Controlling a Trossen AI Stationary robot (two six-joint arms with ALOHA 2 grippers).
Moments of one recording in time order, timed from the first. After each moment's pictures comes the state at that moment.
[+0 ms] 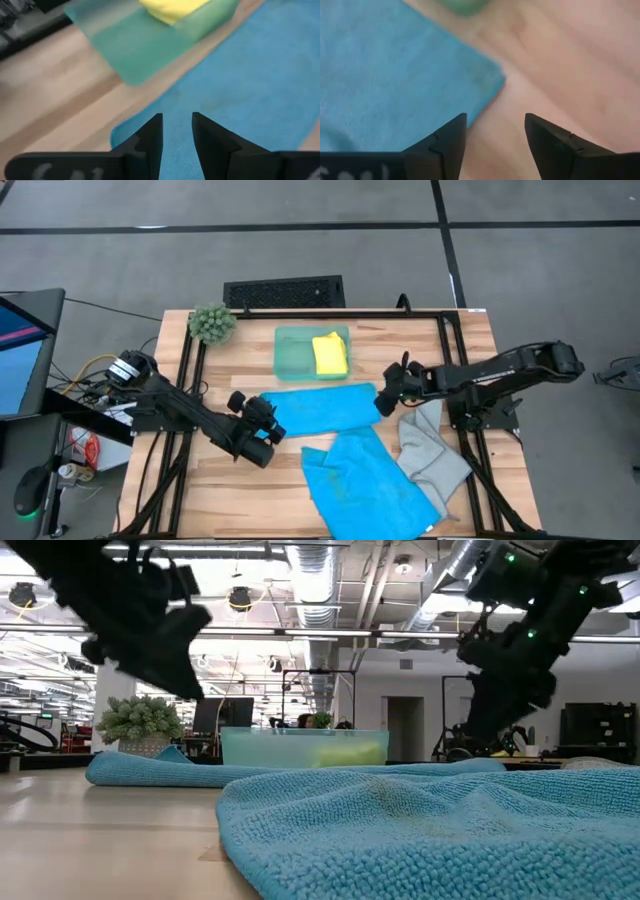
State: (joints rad) left arm -0.48 1.59 0.86 -0.73 -0.92 -1.31; right arm 0.03 1.24 0.57 -0.42 0.30 0.73
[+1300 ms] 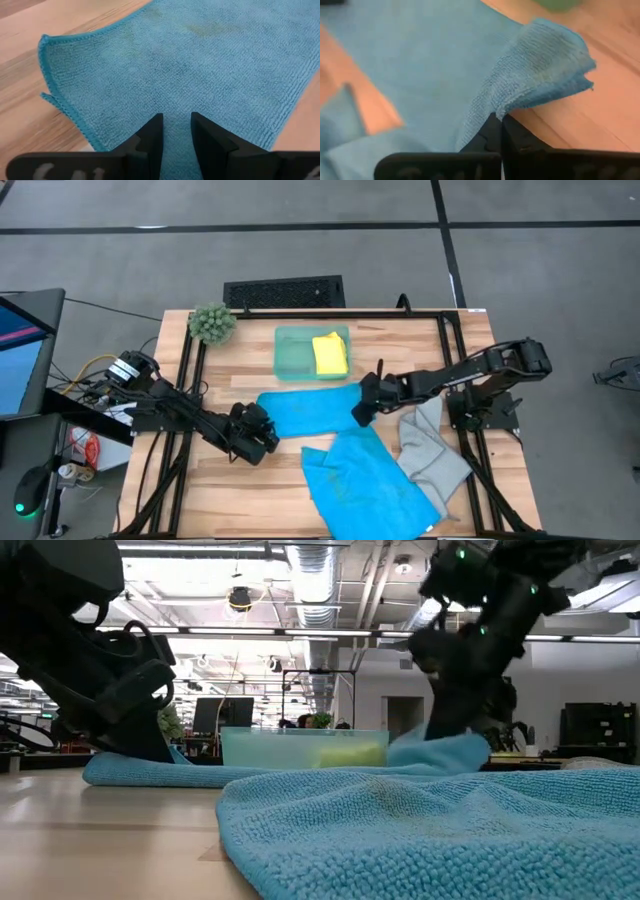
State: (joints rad) left arm -0.50 1.59 0.58 -0.23 -0.70 -1.29; right arm 0.07 1.51 0.76 -0.26 0.14 0.79
